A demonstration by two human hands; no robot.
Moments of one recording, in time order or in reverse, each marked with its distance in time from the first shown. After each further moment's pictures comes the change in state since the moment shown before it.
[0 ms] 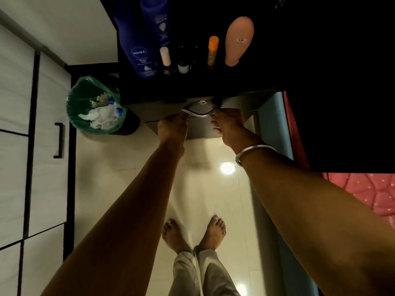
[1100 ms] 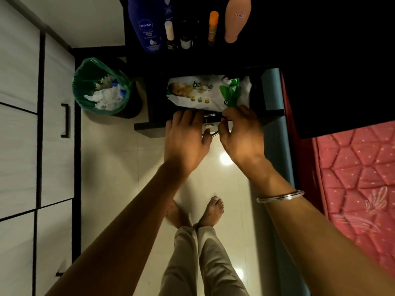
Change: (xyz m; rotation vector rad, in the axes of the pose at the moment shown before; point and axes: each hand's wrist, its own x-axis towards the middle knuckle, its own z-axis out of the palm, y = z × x) left_hand -0.114 -0.043 -0.040 1.113 0.111 1.066; right_hand -0.161 0.038 -0.041 -1.017 0.324 -0.865
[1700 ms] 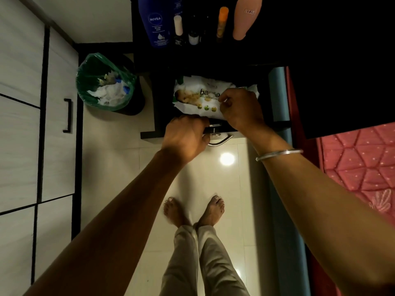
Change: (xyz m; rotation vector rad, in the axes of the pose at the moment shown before) left_hand 0.012 -0.010 -0.024 0.012 -0.286 0.027; right_hand 0.064 0.004 0.015 0.120 -0.228 0.096
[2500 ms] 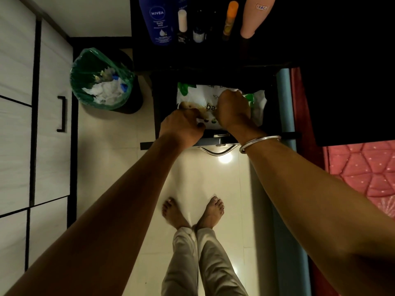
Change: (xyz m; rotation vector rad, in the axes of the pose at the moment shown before) left_hand 0.042 -0.031 0.017 -0.179 -0.215 -0.242; right_hand 0.041 -0.007 0.048 -0.326 -0.073 0.118
